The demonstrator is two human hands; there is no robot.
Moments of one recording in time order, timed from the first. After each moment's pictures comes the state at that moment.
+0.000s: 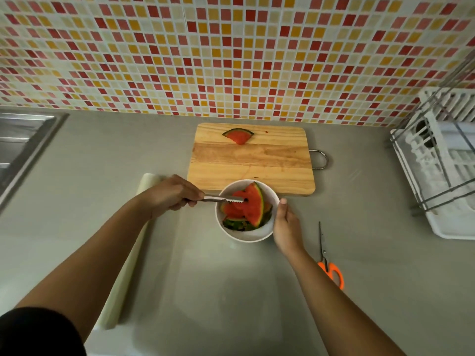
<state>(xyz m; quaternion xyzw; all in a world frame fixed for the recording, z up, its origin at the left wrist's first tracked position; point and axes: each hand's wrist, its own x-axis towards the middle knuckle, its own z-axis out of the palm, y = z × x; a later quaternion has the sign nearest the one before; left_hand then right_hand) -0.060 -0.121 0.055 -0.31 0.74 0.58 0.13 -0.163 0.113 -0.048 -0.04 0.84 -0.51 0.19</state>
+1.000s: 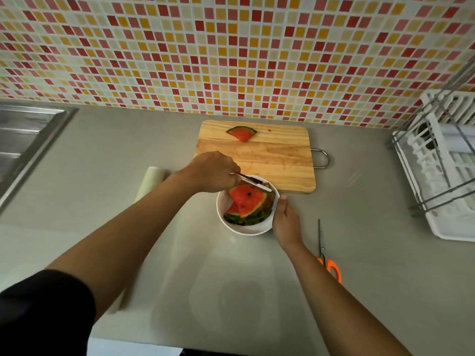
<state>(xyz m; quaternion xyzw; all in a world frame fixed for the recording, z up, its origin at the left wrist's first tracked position) -0.117 -0.078 0.082 -0.07 0.98 0.11 0.13 -0.164 0.111 -0.049 -0.04 0.83 -0.53 0.19</state>
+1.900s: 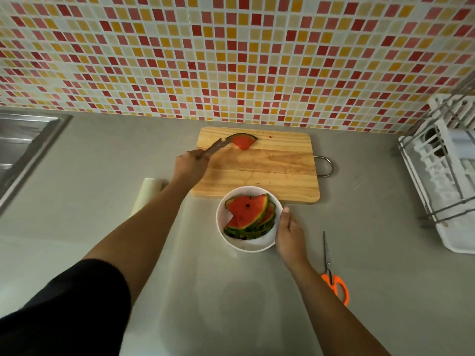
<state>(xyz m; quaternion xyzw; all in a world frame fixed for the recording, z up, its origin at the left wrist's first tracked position) -0.145 -0.148 0.004 -0.39 0.86 0.32 -0.08 -0.163 0.114 -0.047 -0.04 0.83 -0.52 0.21</state>
